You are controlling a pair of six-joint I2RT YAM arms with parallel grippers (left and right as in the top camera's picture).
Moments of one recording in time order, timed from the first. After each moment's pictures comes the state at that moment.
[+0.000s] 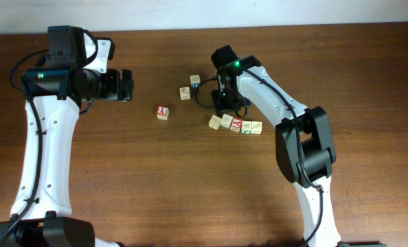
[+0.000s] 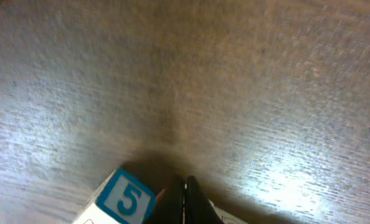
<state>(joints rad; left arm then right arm) 0.03 1.65 1.69 -1.05 0.15 0.11 0.41 2.33 1.93 -1.05 -0.08 0.21</state>
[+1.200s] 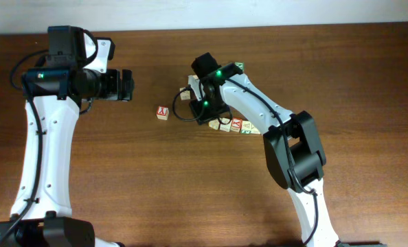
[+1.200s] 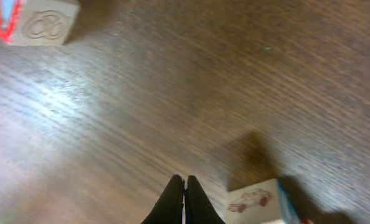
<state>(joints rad) 0.03 1.65 1.69 -1.05 0.15 0.11 0.51 2.33 1.93 -1.00 -0.27 0.08</state>
